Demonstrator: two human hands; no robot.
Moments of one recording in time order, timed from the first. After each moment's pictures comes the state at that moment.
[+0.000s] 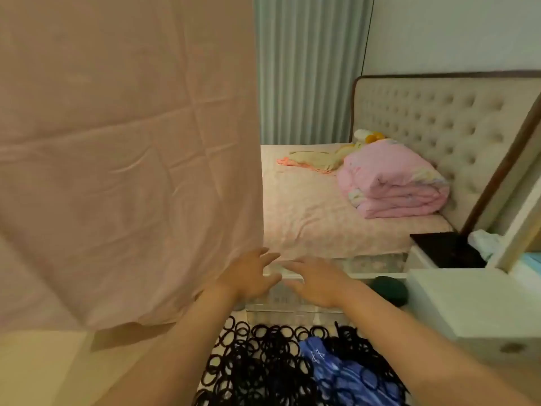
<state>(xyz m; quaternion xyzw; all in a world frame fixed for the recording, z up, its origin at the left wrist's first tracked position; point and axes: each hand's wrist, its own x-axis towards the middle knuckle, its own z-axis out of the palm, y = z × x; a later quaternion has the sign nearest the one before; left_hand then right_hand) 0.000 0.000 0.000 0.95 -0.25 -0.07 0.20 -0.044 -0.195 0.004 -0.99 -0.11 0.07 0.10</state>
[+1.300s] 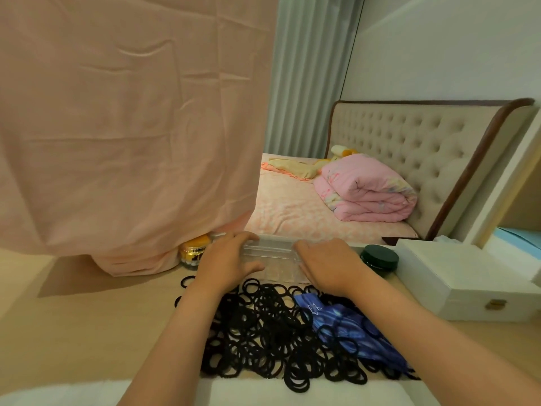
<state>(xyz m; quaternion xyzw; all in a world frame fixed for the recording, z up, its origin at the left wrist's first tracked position) -0.027 0.033 -0.117 0.92 -0.21 0.15 0.30 -0.082 -0.198 -0.076 -0.95 -0.19 -0.13 -0.21</state>
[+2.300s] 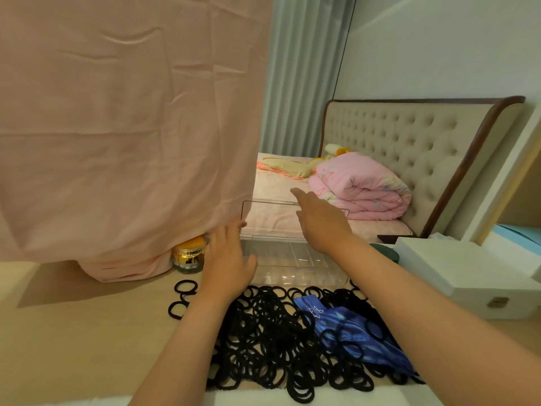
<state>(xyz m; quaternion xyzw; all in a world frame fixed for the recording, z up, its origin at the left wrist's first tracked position) -0.024 0.016 -0.130 0.89 -0.18 0.20 0.36 -0.020 -0.194 -0.052 -0.97 -0.04 -0.24 -0.05</state>
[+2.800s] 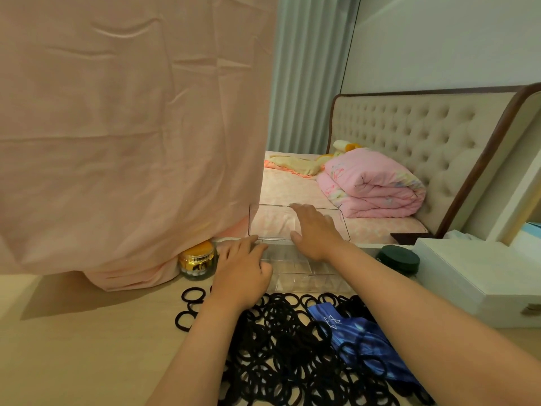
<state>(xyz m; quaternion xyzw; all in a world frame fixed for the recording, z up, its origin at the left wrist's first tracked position) -0.015 0.010 -0.128 0.94 -0.22 0.12 0.23 0.023 -0.187 -0.086 -0.99 0.00 -0.09 0.05</state>
